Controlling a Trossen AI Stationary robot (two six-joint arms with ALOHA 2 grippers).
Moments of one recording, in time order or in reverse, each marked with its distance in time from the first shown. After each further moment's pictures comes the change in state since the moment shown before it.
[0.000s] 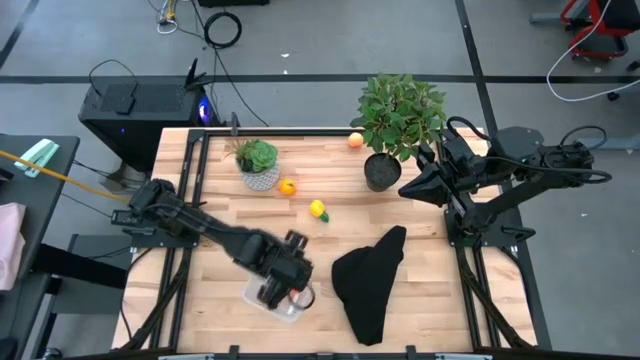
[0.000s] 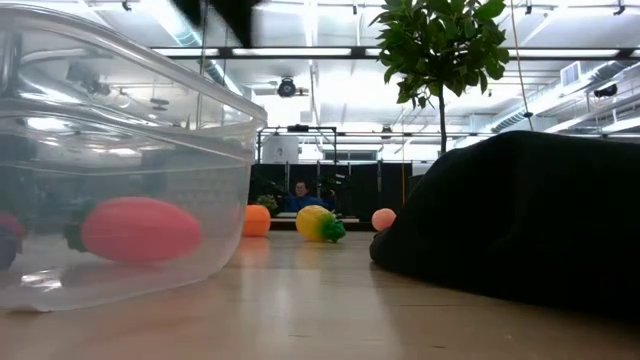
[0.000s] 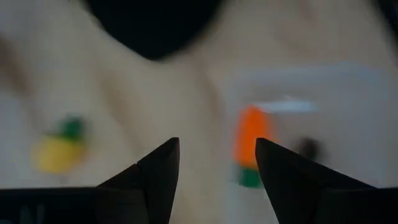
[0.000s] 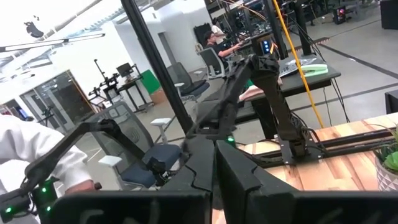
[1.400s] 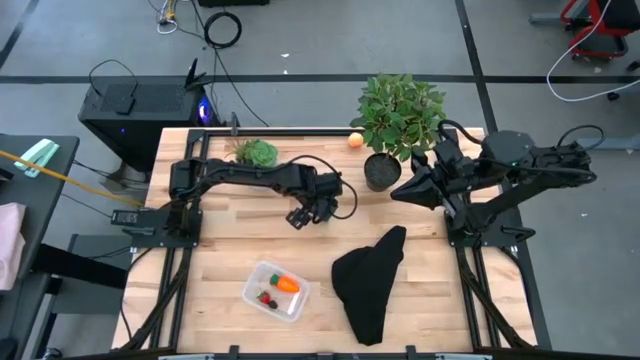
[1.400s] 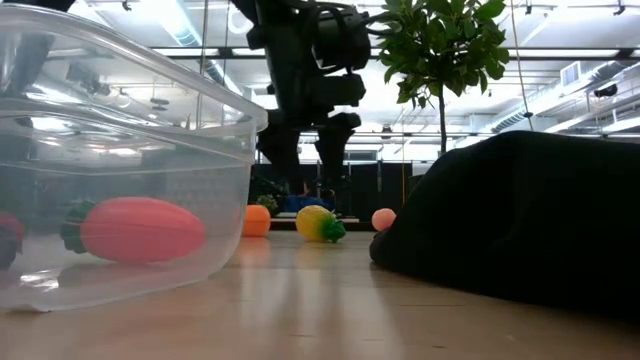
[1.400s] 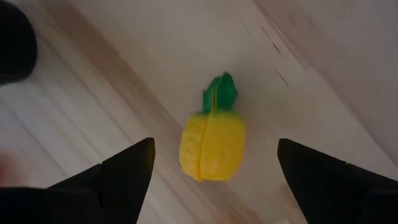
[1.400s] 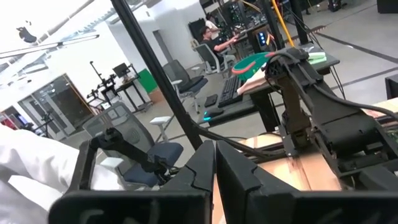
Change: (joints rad) left arm 0.531 0.202 -0.040 0.190 0.148 0.784; right arm 0.000 0.035 0.000 0.011 0.011 0.056
